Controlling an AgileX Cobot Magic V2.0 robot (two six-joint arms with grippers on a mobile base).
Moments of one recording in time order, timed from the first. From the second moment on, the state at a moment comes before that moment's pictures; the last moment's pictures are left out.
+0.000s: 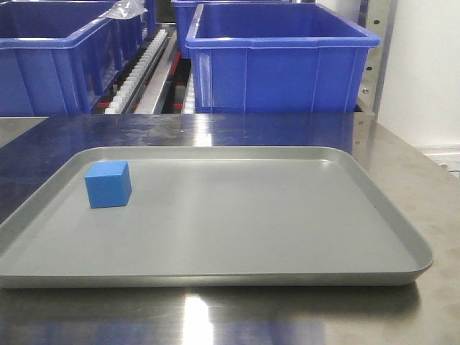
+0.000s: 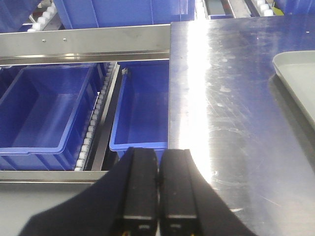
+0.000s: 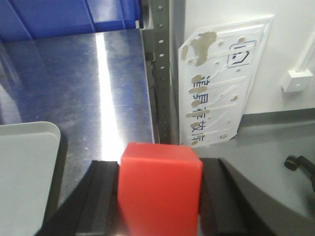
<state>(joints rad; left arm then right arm) -0.05 -0.01 0.01 0.32 0.35 -0.30 0.05 0.73 -0.54 -0.22 0.33 0.39</state>
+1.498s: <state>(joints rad) -0.05 -0.01 0.01 0.32 0.35 -0.30 0.05 0.56 -0.33 -0.22 0.17 0.39</state>
